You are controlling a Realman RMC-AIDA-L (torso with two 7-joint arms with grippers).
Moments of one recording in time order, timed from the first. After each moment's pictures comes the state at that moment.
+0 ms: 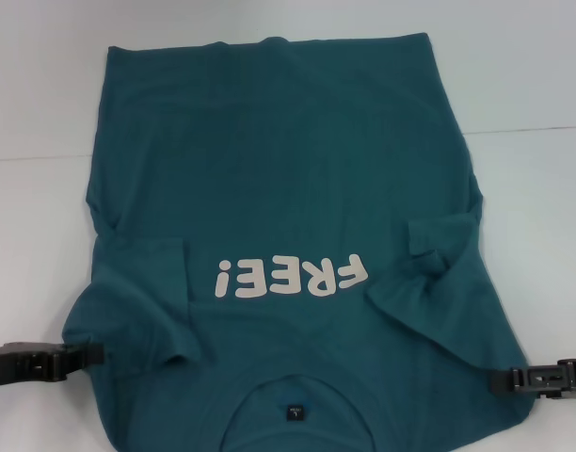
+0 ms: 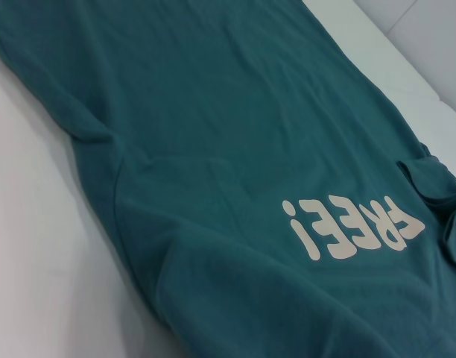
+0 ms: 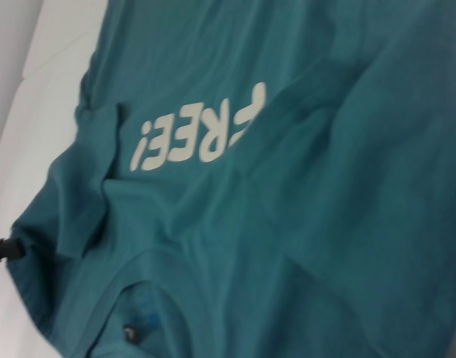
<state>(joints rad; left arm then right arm) -0.49 -2.11 0.44 0.80 2.41 1.48 -1.91 0.42 2.00 -0.51 -0.75 -2.40 -1.65 2.21</state>
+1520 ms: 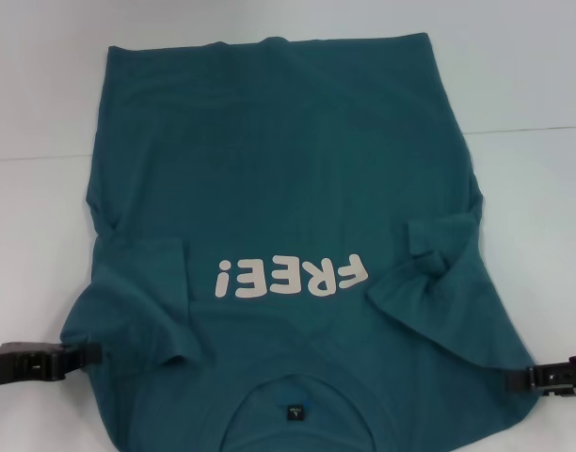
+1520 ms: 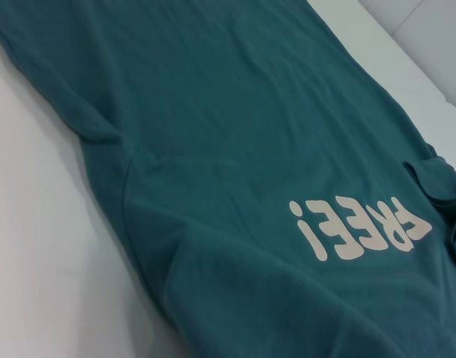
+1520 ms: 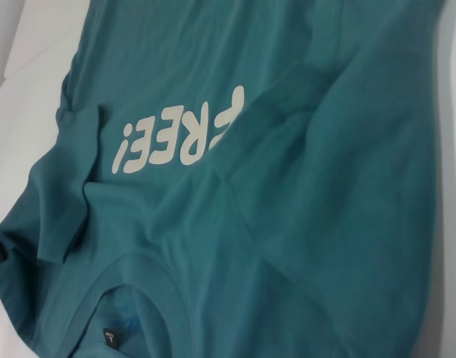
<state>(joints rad) -0.49 -2.11 0.44 0.80 2.41 1.47 -1.91 0.43 1.99 -0.50 -0.75 -2.43 -1.63 2.23</state>
